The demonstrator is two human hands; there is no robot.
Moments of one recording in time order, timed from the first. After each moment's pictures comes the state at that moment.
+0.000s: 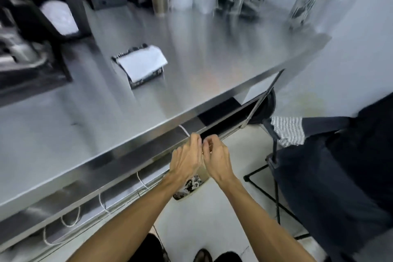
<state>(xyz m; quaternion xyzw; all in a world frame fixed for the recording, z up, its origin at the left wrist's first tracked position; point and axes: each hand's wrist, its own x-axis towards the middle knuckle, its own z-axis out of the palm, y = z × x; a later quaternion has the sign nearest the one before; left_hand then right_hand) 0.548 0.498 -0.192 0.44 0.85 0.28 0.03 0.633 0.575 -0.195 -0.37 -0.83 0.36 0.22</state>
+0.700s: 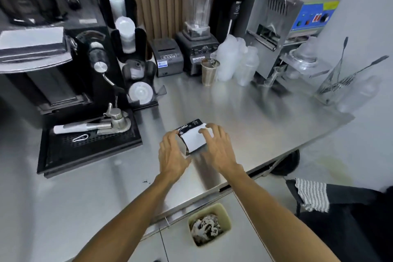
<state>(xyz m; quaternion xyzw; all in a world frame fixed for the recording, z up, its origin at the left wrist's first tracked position) 0.362 0.453 -0.038 0.25 0.89 0.37 0.04 0.450 0.588 0.004 -0.17 -0.97 0.08 0.14</state>
